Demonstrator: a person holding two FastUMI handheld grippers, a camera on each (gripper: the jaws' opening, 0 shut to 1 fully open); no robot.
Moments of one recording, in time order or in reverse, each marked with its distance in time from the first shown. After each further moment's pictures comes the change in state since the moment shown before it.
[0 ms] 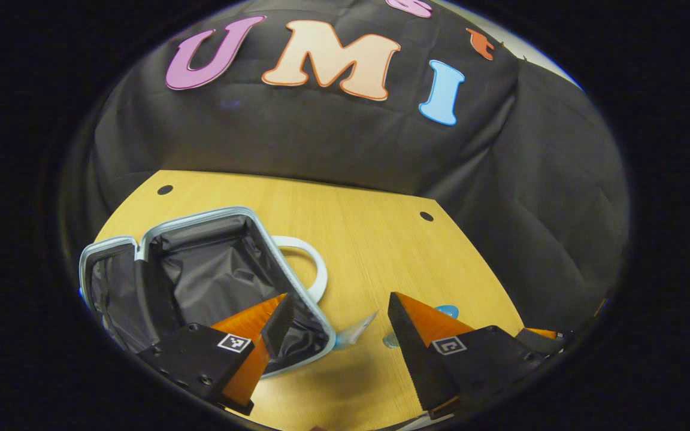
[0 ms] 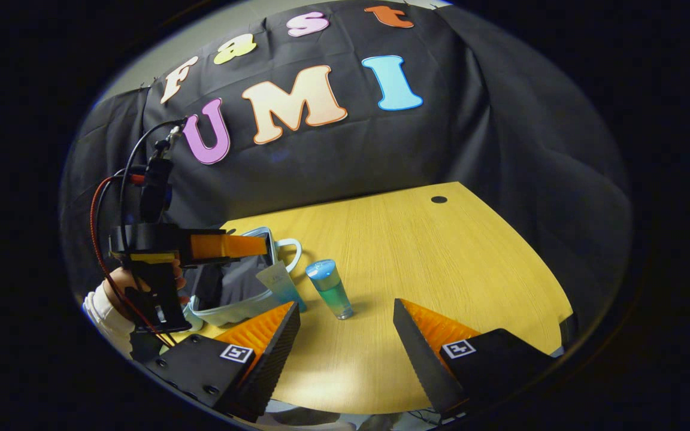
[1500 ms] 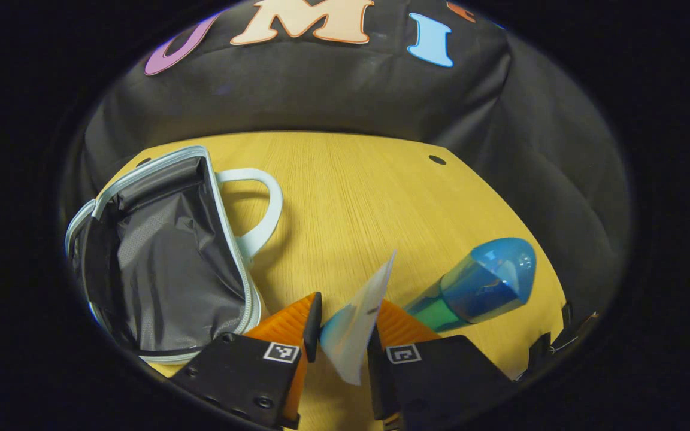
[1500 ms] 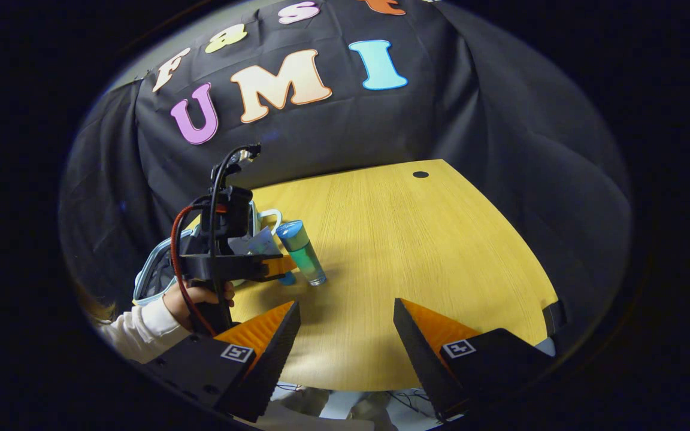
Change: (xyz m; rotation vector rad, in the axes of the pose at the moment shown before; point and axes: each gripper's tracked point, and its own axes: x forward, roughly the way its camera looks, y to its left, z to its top) left arm 0.084 -0.020 -0.100 0.050 0.129 0.085; right arm -0.026 -0.037 -0.034 -0.028 0.102 -0.044
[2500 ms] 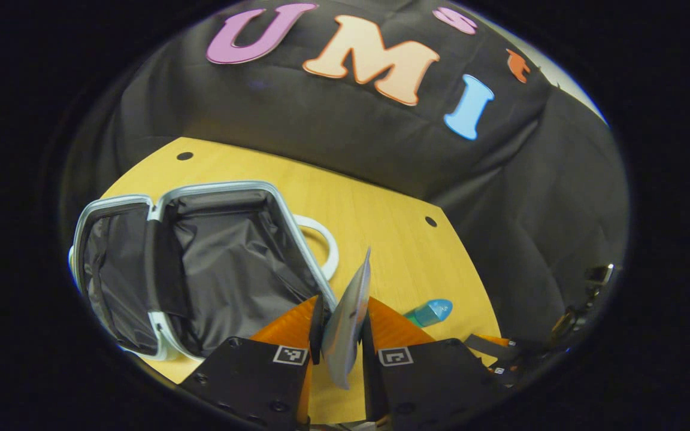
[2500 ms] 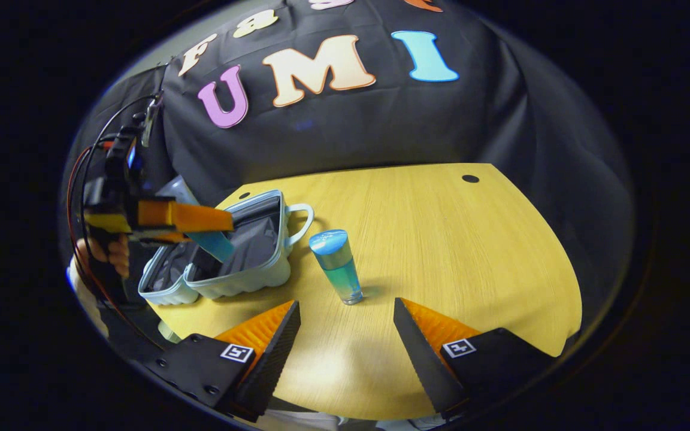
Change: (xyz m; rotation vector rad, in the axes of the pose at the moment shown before) left arm -0.139 0.086 0.081 -0.264 -0.112 -0.062; right arm 0.075 0.060 0.013 -0.114 0.043 0.151
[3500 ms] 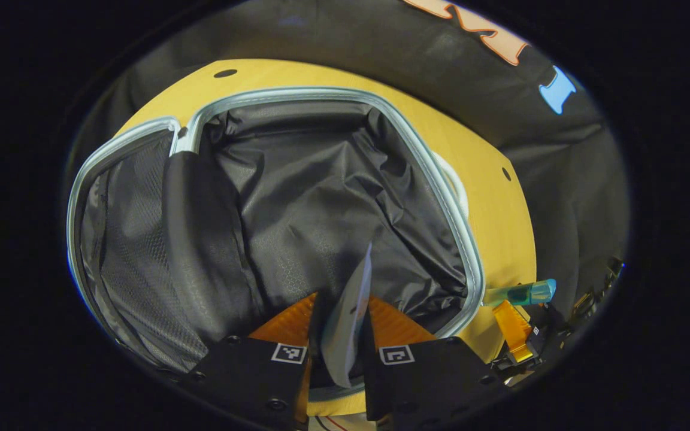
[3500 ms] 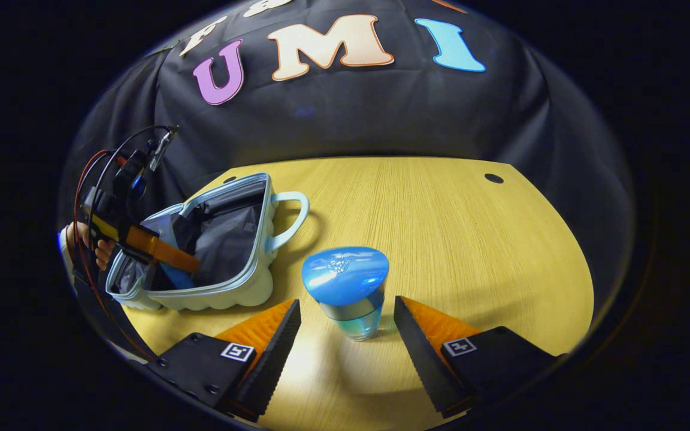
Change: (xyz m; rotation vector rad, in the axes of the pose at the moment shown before) left arm 0.049 0.131 -0.070 -0.113 0.457 0.126; right arm 0.089 0.014 -0.002 -0.042 0.030 -0.060
